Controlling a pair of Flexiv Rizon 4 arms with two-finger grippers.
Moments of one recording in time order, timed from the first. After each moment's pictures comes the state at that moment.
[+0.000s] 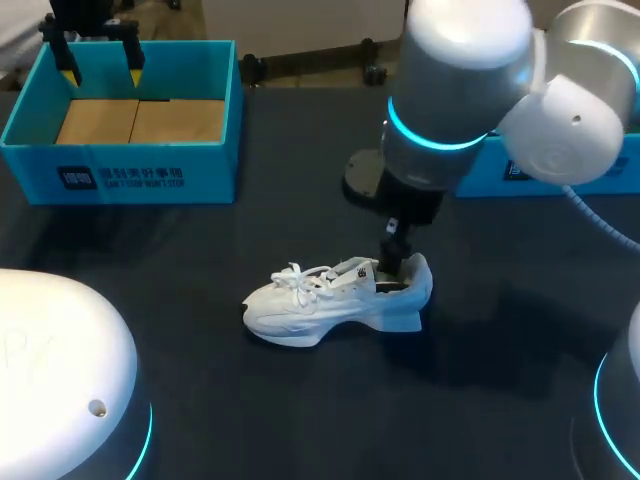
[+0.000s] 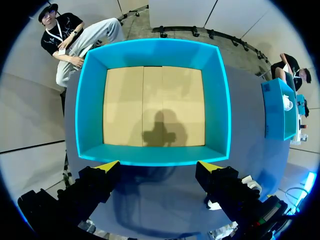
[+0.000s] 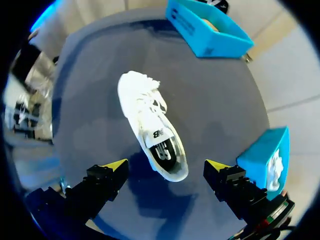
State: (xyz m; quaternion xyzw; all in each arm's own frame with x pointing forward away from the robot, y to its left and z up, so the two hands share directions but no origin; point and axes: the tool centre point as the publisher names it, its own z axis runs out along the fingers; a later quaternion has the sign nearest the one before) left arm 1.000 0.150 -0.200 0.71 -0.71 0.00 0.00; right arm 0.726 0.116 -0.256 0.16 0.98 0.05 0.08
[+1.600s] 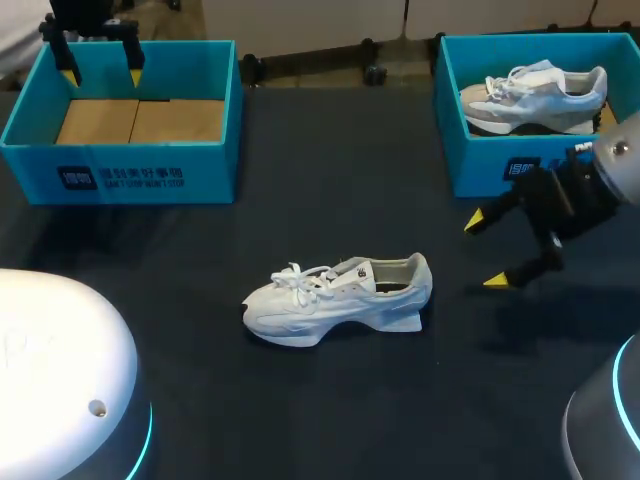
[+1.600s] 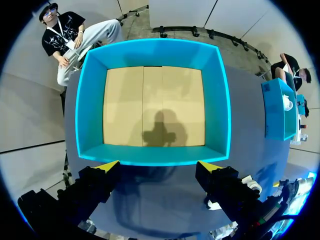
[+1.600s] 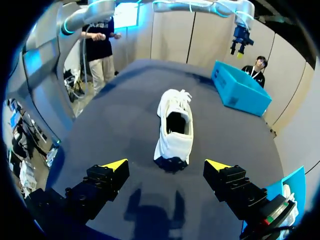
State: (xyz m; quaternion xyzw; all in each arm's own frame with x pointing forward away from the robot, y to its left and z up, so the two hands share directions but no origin) left arm 1.000 0.150 -0.200 0.71 -0.71 0.00 0.00; right arm 0.725 0.002 -0.293 -0.07 0.93 0.36 0.03
